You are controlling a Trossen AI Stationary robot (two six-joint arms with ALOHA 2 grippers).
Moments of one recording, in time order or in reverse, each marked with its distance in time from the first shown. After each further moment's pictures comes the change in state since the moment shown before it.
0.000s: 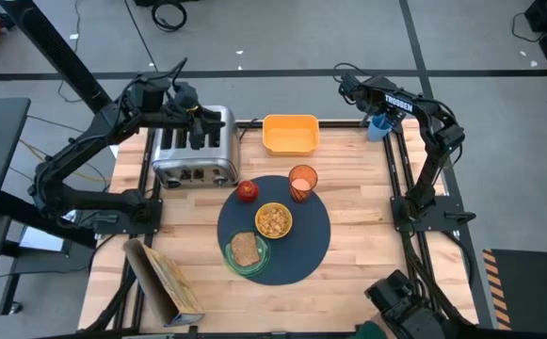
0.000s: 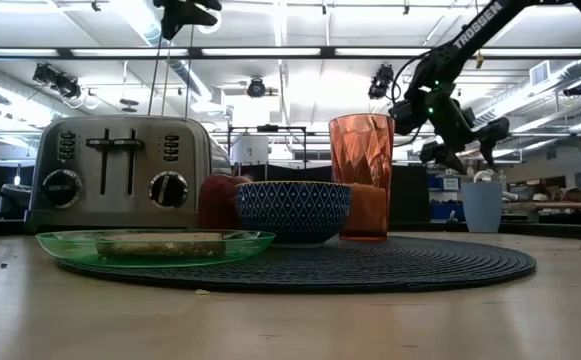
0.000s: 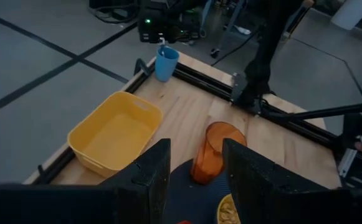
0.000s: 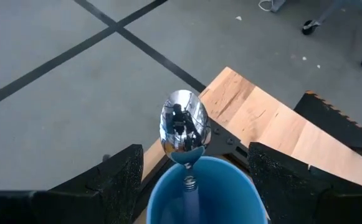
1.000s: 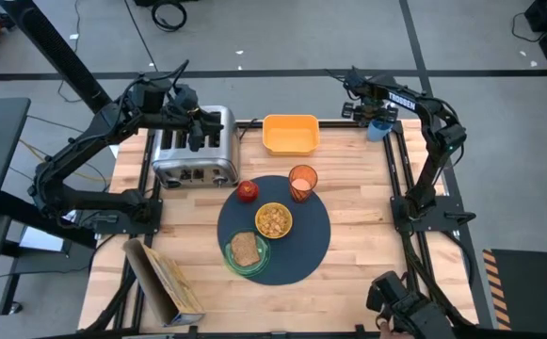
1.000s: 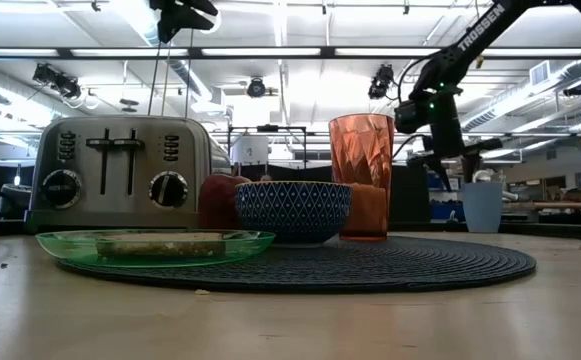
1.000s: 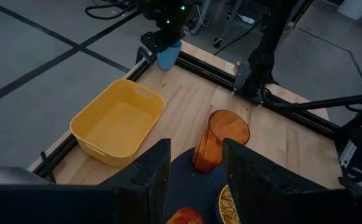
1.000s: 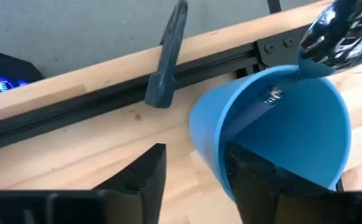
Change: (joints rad) left arm 0.008 -0.002 0.000 -0.052 0.000 0.015; right arm -0.058 0.000 0.000 0.075 -0.535 -0.639
